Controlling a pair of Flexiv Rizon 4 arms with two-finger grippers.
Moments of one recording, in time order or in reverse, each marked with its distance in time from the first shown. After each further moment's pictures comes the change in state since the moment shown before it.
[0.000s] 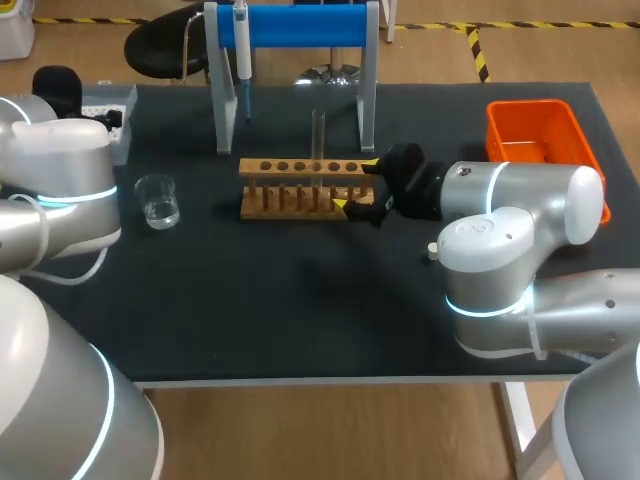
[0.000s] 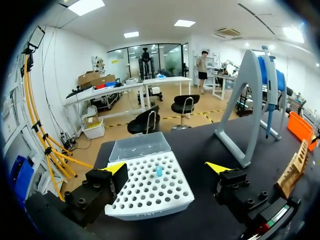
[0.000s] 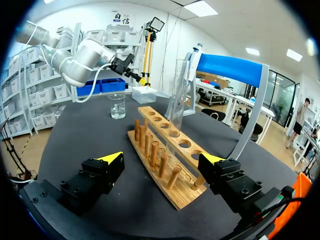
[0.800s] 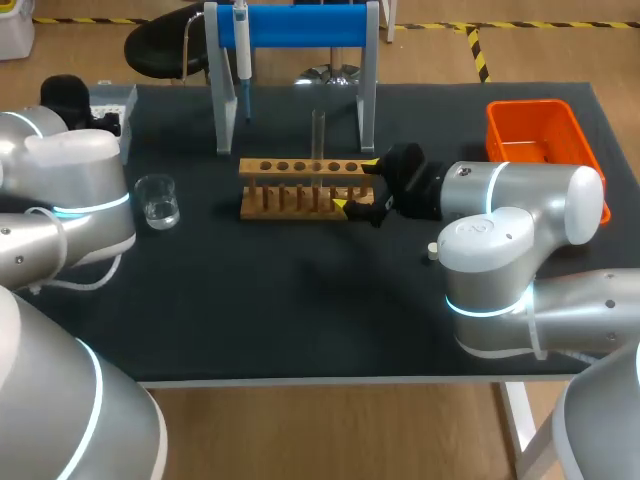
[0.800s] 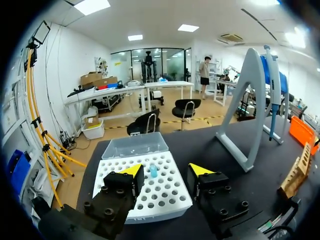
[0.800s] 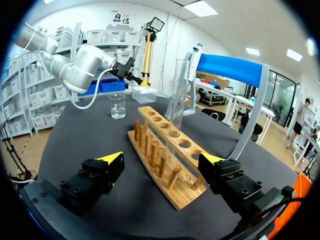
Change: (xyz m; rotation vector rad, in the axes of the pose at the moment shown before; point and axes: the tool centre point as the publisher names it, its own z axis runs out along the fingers) left arm 0.005 0.009 0.017 0.044 -0.005 -0.032; right arm 0.000 0.000 0.000 0.000 0.000 0.000
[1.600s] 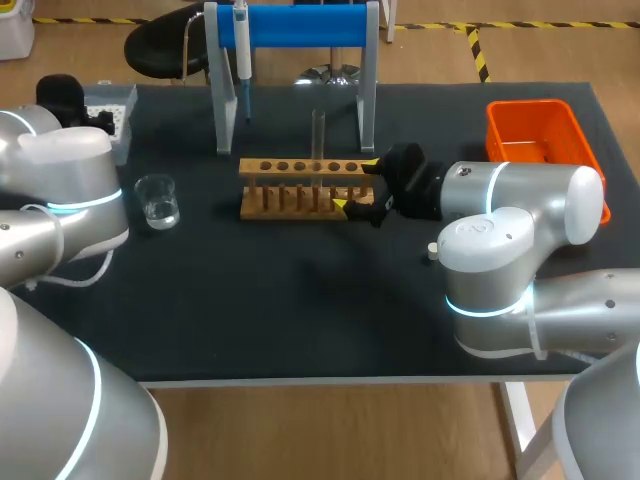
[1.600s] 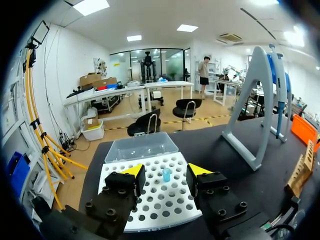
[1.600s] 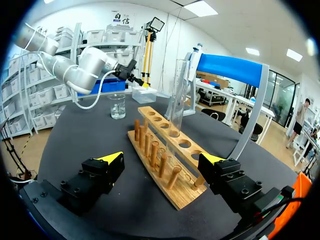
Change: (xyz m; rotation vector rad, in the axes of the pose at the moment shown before) left arm -0.017 0.002 0.015 0.003 0.006 0.015; right arm 0.000 0.000 0.000 0.000 0.000 0.000
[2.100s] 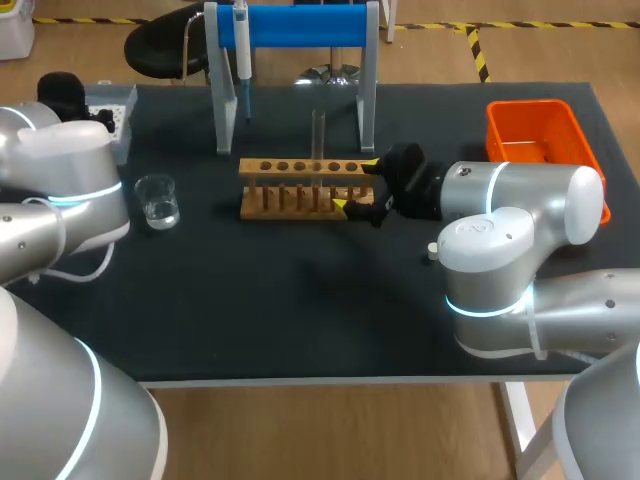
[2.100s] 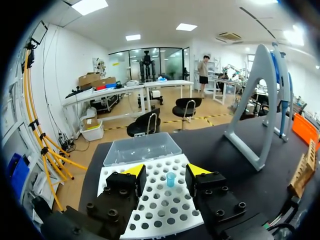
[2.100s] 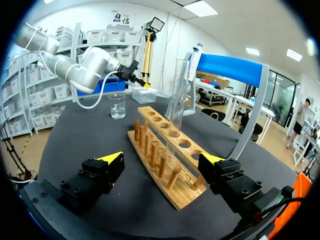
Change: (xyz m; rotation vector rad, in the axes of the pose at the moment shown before) left arm -0.004 -0.001 0.011 -0.007 0.005 0.007; right arm 0.000 0.000 0.000 0.000 0.000 0.000
